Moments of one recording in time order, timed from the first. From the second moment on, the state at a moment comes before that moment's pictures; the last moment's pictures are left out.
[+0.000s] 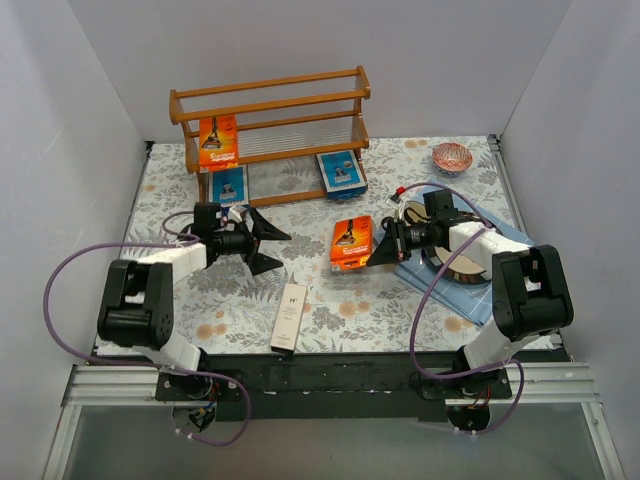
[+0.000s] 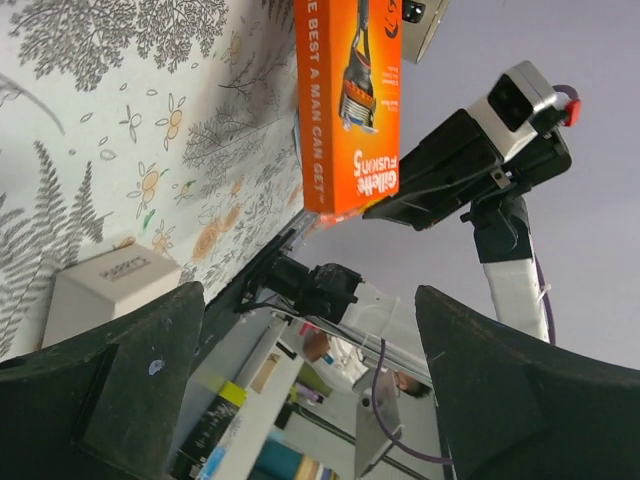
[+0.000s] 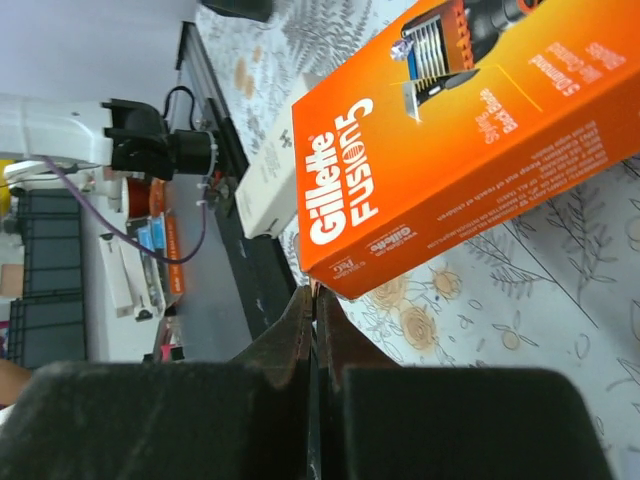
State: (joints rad) left arm -0.09 1.52 0.72 0.02 0.98 -1.07; right arm 0.22 1.60 0.89 -0.32 -1.12 0.14
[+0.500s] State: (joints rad) left arm -0.36 2.01 1.06 0.26 1.02 -1.31; right arm 0.22 1.60 0.90 -0.23 -1.23 0.26
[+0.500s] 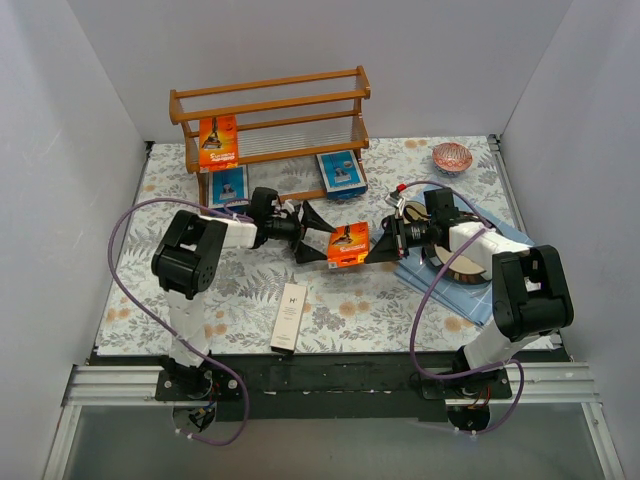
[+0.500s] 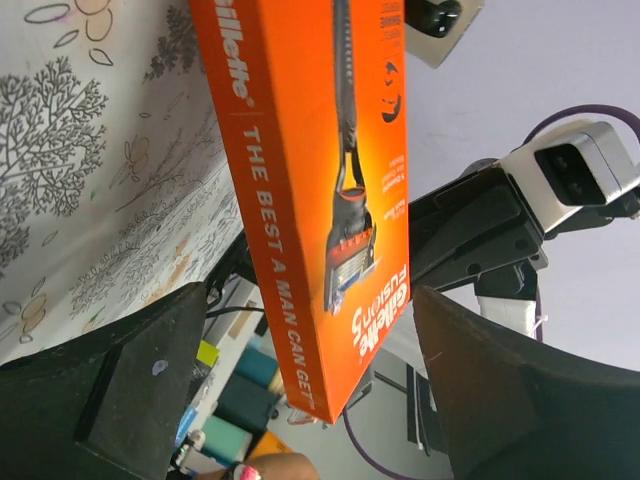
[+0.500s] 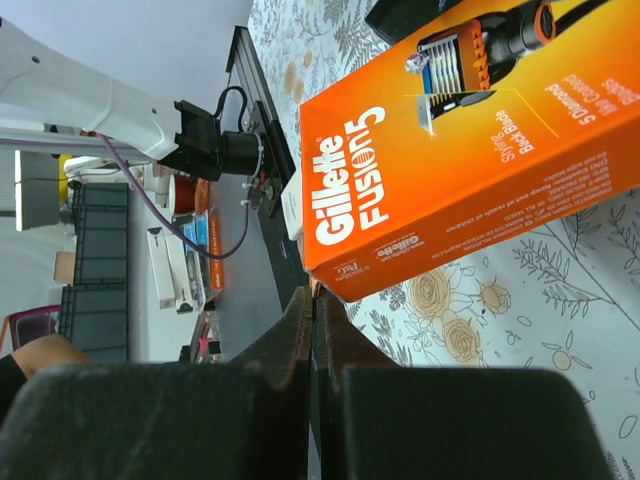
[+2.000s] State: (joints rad) left arm -0.40 1.94 1.02 0.43 0.99 -1.32; right arm 0.19 1.63 0.88 -0.12 -1.17 0.55
